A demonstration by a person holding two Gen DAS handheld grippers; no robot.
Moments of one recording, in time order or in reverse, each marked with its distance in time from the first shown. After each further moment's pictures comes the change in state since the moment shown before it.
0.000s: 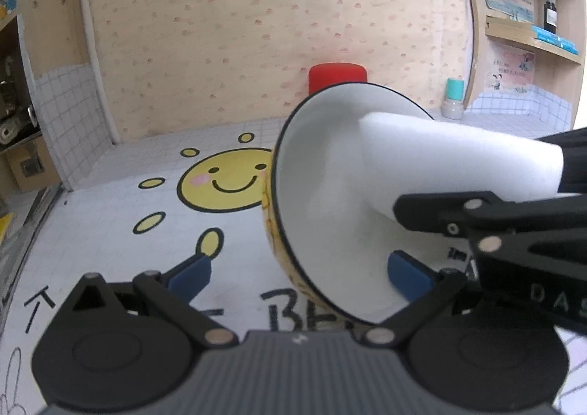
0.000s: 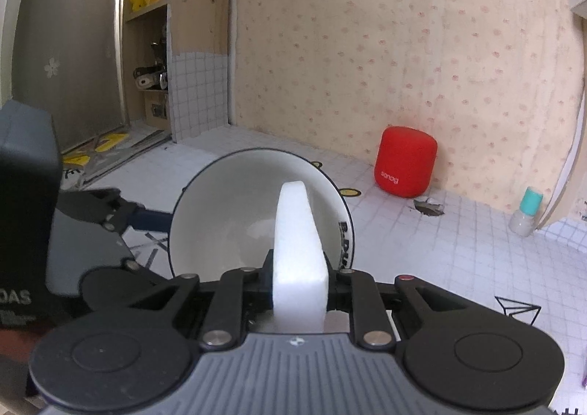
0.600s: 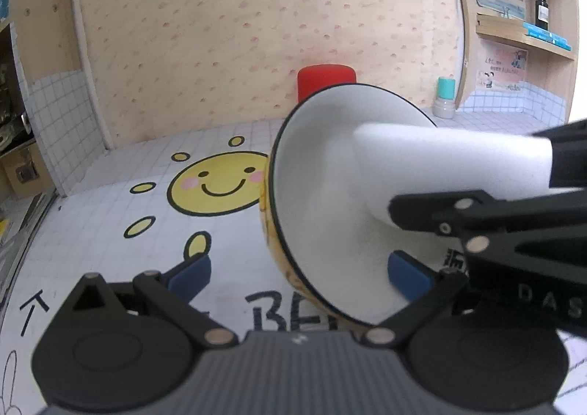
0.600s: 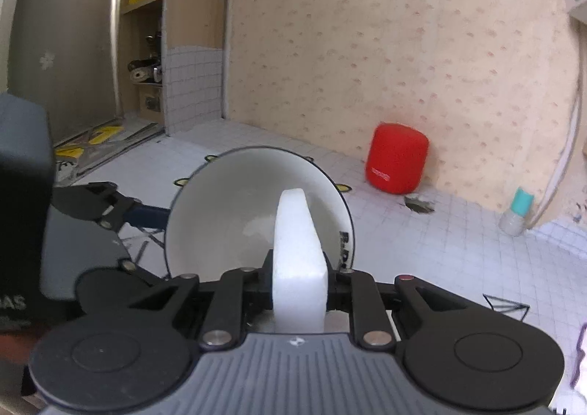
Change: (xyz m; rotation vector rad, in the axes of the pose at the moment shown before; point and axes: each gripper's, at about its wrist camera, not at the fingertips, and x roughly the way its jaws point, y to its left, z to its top) left arm -0.001 -0.007 0.000 0.018 -0.008 -0.006; right arm -0.004 -0.001 0.000 -0.014 0.009 -0.016
